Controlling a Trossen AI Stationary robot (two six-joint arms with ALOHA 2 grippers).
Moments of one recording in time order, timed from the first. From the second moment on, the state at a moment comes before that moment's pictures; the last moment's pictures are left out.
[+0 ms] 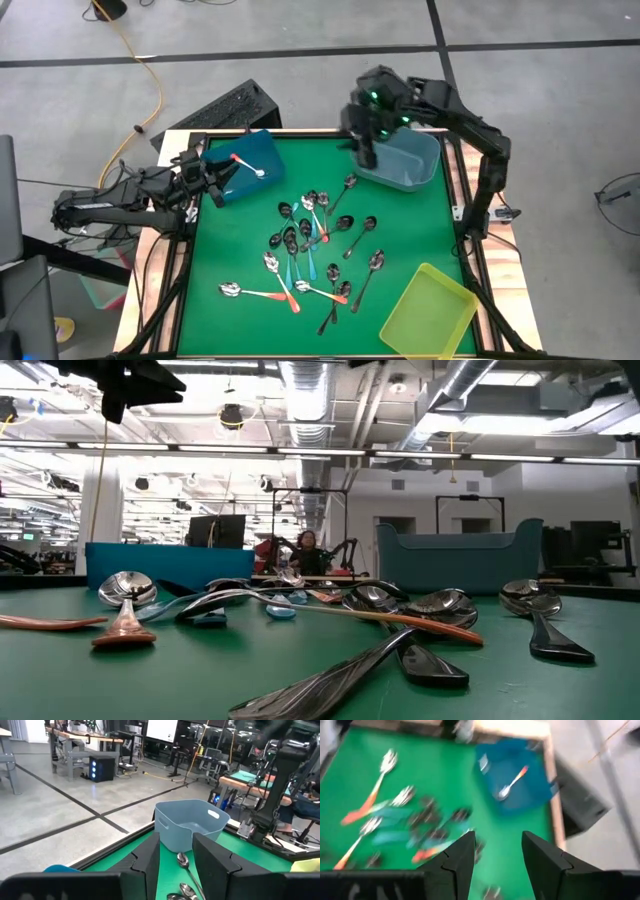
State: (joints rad) left arm 0.05 0.42 0.58 -0.28 -0.56 -0.27; right arm -0.32 1.81 2.34 -1.29 -0.16 -0.36
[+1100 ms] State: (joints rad) left arm 0.05 0.42 0.58 -0.31 -0.56 -0.26; right arm -0.06 1.81 1.27 -0.52 -0.16 -0.45
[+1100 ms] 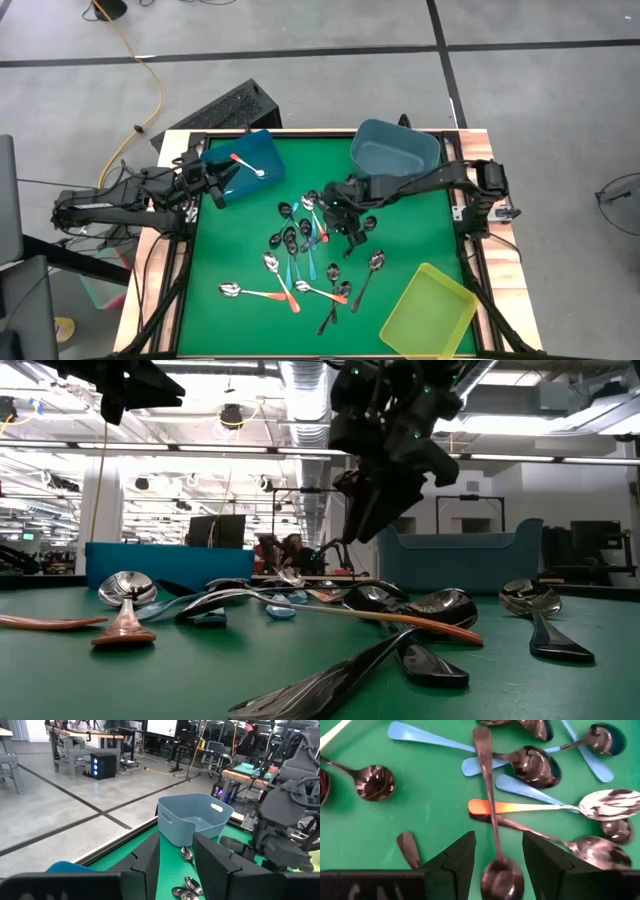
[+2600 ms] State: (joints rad) left arm 0.05 0.43 0.58 -0.35 -0.61 -0.27; right arm -0.08 1.91 1.14 -0.37 -0.15 -0.19
